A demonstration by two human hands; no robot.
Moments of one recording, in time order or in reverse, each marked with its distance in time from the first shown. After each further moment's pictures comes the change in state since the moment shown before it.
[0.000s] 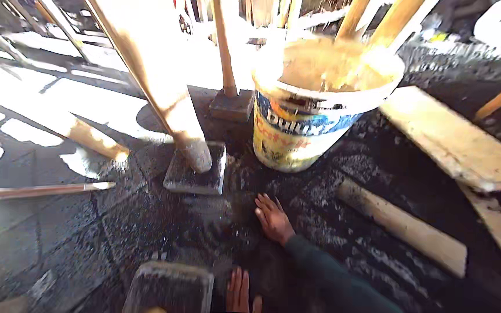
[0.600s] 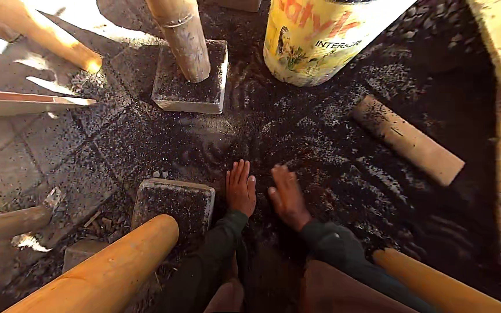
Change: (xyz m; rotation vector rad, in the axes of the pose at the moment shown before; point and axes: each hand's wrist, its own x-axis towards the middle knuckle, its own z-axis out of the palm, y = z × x) left_hand 0.071 0.005 0.007 -0.037 0.016 -0.033; right_hand -0.176 -0.036 0.020 0.129 0.051 0.131
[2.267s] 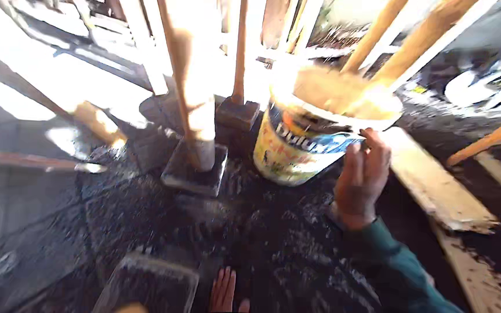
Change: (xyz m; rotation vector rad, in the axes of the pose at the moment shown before) left_hand -0.045 0.008 0.001 -0.106 0.038 0.039; right_hand 0.217 -0.085 -0.270 0.037 0.814 -0.306
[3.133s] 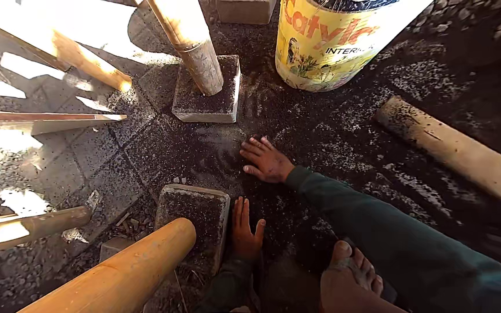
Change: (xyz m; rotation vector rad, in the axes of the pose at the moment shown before) left_hand -0.039 -0.013 -0.029 0.155 0.033 -0.089; right_hand -0.251 0.018 0.153 0.039 -1.161 -0.267
